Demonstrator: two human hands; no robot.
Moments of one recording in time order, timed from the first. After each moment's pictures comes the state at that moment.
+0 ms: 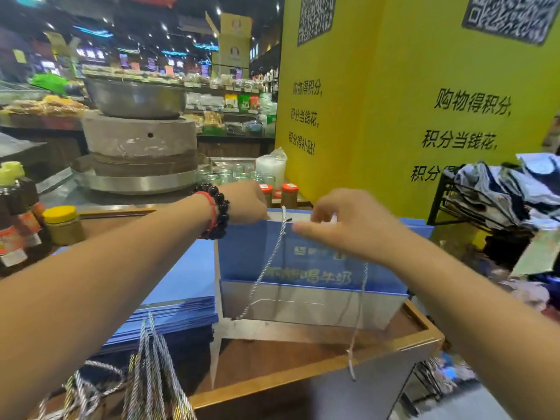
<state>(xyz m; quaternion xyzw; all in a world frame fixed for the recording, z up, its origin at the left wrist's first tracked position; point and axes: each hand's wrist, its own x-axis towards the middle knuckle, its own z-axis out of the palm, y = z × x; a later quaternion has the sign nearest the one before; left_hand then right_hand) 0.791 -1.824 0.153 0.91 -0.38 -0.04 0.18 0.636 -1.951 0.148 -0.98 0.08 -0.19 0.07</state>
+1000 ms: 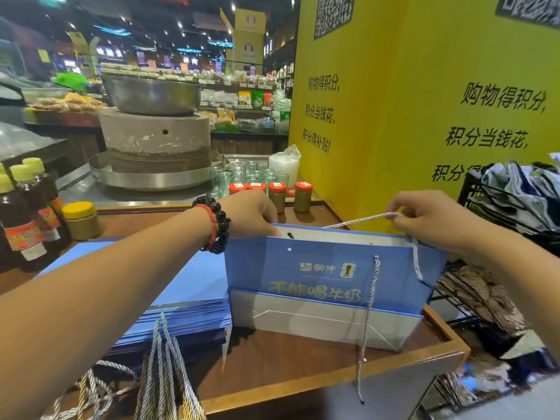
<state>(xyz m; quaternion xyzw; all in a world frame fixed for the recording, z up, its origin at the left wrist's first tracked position) 0.819 -1.808 0.123 0.86 -0.48 -0.03 0.15 0.631 -2.062 0.138 -0.96 0.13 -0.16 0.17</state>
